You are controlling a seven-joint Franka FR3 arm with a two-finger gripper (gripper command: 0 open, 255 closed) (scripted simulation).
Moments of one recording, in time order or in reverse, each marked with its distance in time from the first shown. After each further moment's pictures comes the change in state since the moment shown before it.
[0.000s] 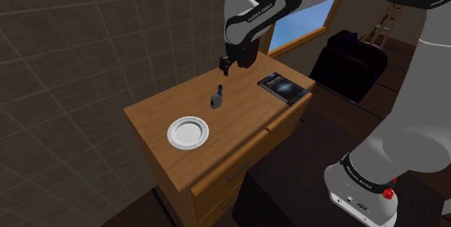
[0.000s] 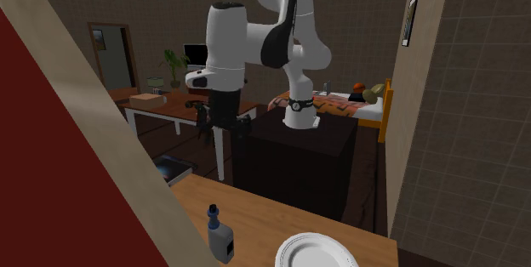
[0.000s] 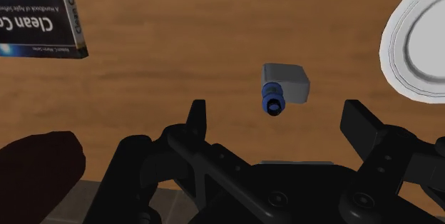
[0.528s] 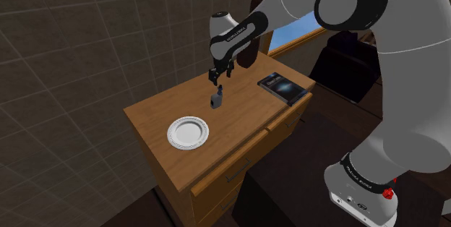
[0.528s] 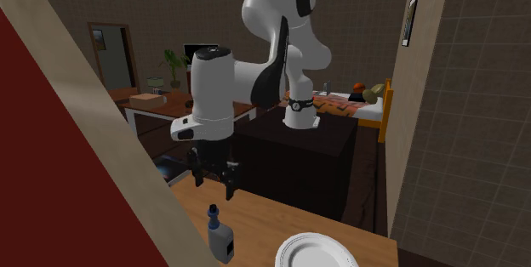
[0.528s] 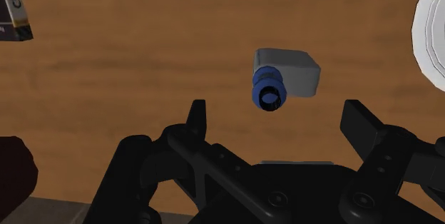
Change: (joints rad) arm 0.018 0.330 -0.001 0.291 -0.003 -0.004 0.008
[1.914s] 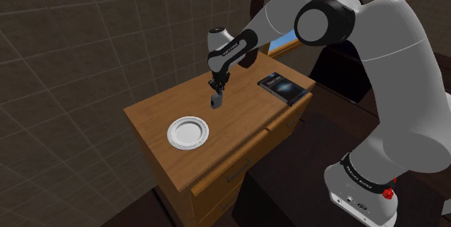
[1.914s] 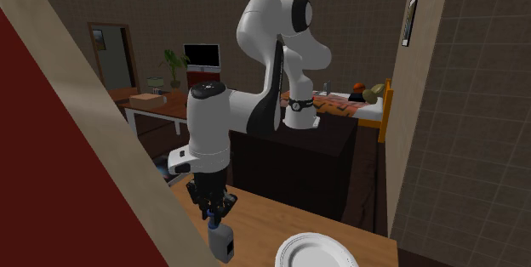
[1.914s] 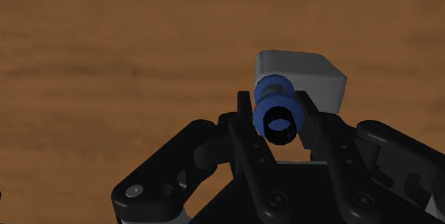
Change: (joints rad) arm -0.001 0.175 -0.006 0.117 -0.004 0.046 -0.003
